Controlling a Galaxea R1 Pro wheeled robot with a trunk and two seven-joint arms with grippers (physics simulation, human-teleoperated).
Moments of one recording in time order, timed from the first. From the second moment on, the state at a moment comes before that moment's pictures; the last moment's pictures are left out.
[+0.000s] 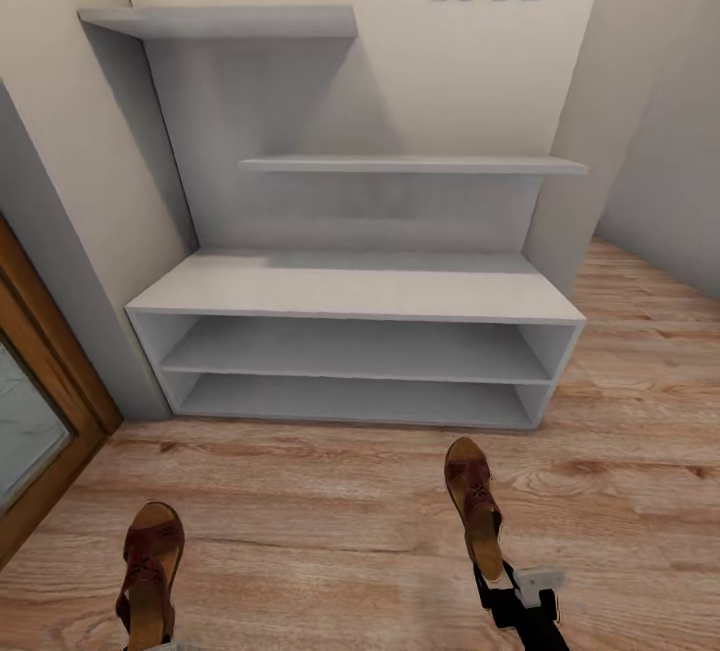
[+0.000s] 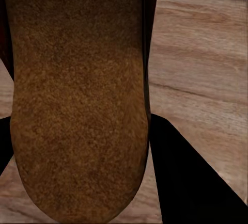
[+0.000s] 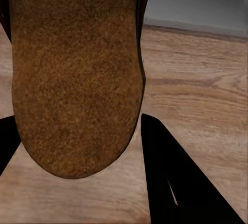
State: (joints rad) left arm -0.09 0.05 0.28 -0.49 0.01 -0.59 -0.07; right arm -0.27 0.03 -0.46 -0.51 0.42 -0.49 0.20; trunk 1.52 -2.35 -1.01
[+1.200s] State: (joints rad) left arm -0.16 -0.02 0.27 -0.55 -0.08 -0.59 0.12; right arm -0.20 -0.05 -0.75 -0.51 0.43 -0.55 0.24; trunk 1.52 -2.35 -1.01
